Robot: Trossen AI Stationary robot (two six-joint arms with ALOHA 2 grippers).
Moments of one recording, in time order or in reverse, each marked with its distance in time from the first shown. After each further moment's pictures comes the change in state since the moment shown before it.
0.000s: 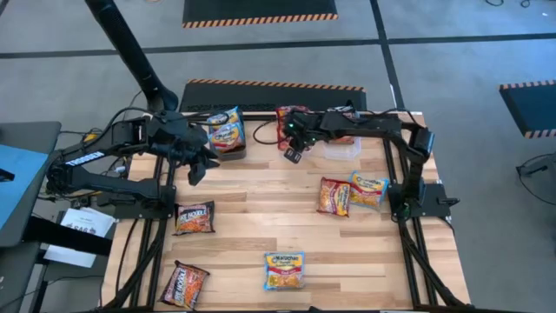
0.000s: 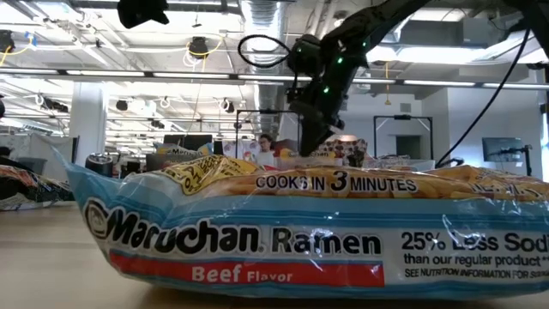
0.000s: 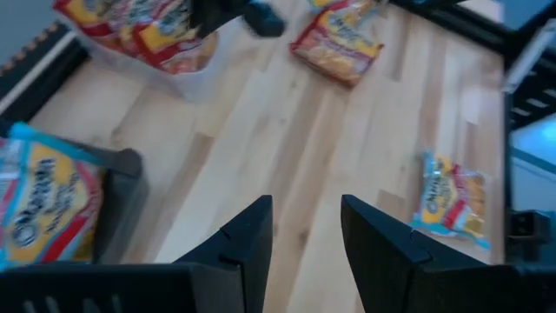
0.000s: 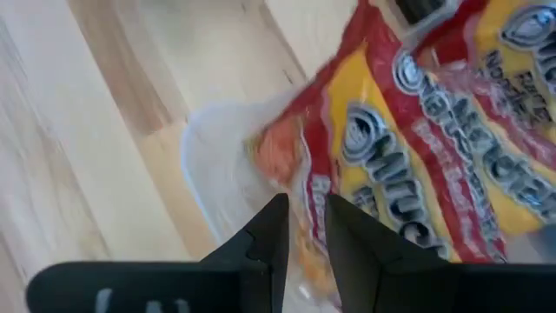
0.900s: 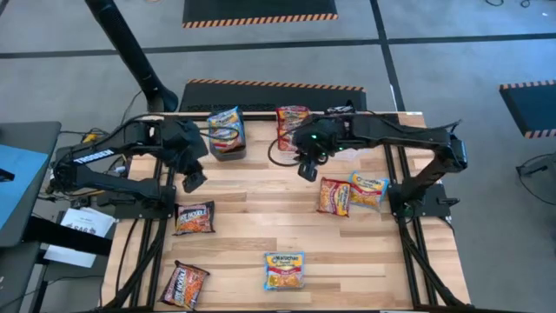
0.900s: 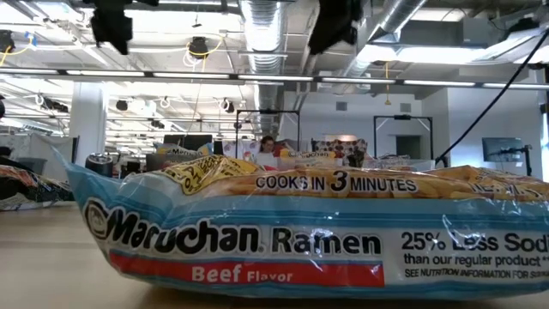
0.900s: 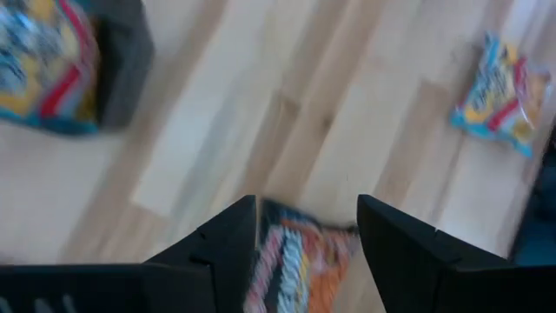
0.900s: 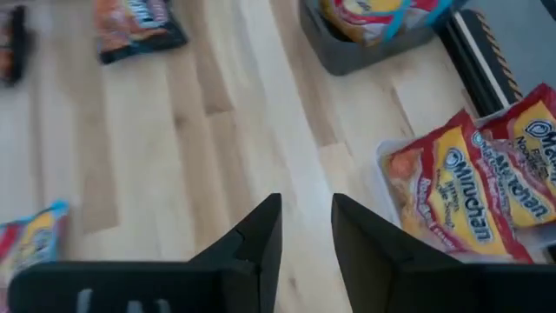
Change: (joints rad) left arm 0.005 0.069 0.000 -0.298 0.029 -0.032; right arm 0.259 -0.288 0.198 -0.333 -0.053 0.065
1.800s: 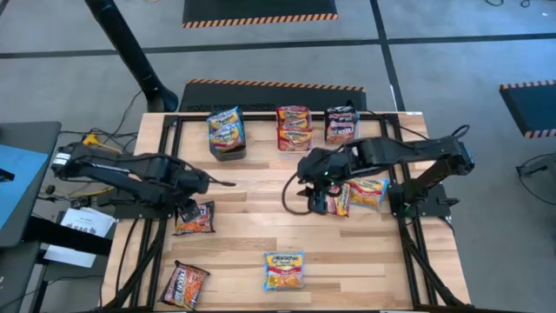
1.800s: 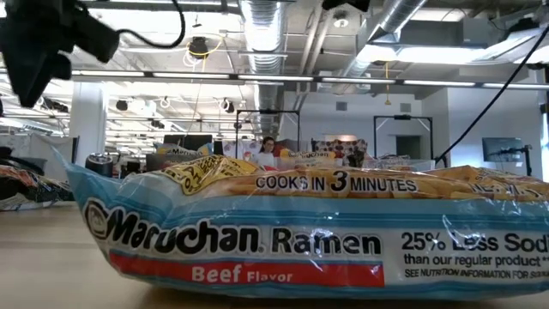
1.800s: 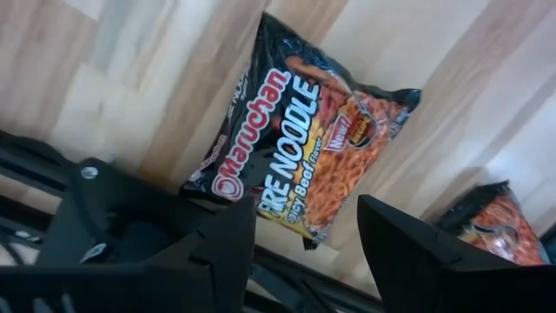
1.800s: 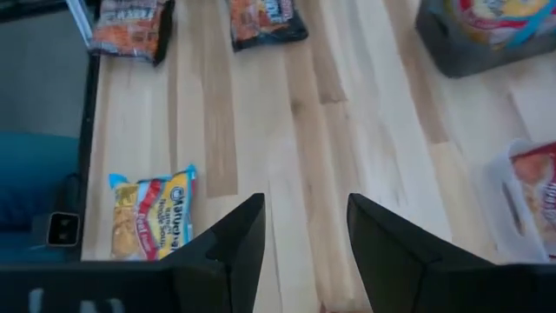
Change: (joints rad) left arm -0.353 -0.004 -0.352 -0.019 0.007 -0.446; right arm 0.260 -0.045 0.017 -0.042 0.000 0.147
